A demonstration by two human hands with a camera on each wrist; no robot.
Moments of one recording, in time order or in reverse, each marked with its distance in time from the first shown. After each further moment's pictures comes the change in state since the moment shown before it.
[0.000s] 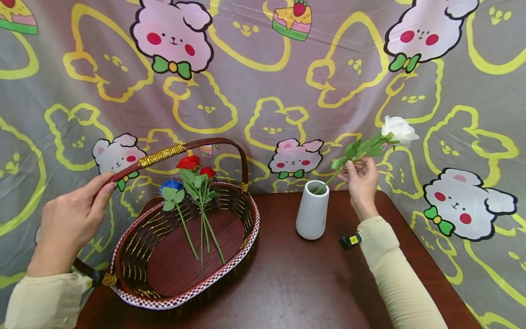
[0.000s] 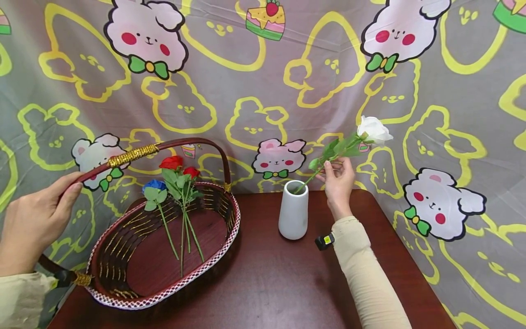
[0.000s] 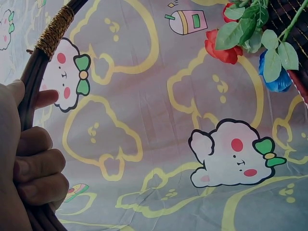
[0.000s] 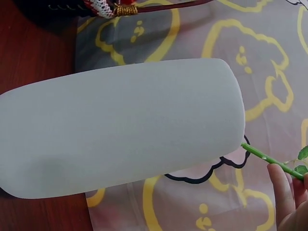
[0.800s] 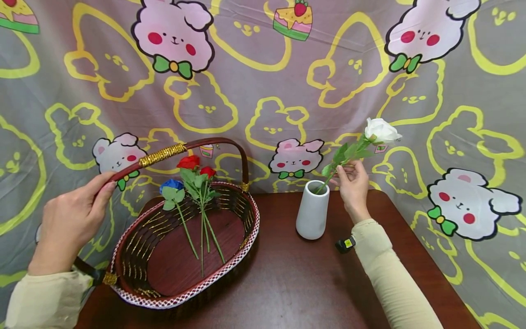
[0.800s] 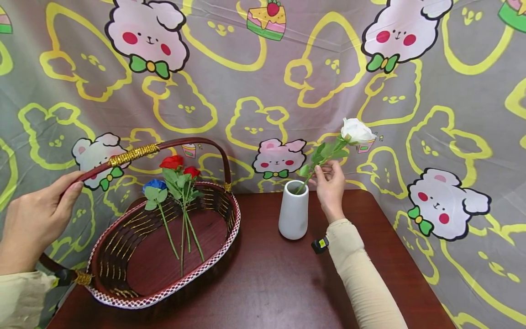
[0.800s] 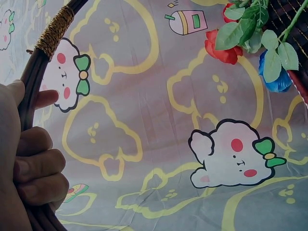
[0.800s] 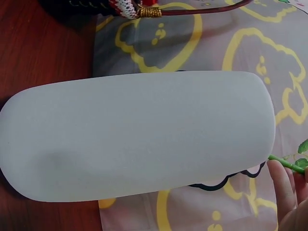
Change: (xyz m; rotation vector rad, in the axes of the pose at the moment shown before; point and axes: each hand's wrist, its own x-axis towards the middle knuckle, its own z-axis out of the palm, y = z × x) left_hand 0.001 0.000 0.000 -0.005 0.000 0.007; right_hand -0.011 0.014 0.006 -0.150 -0.102 -0.032
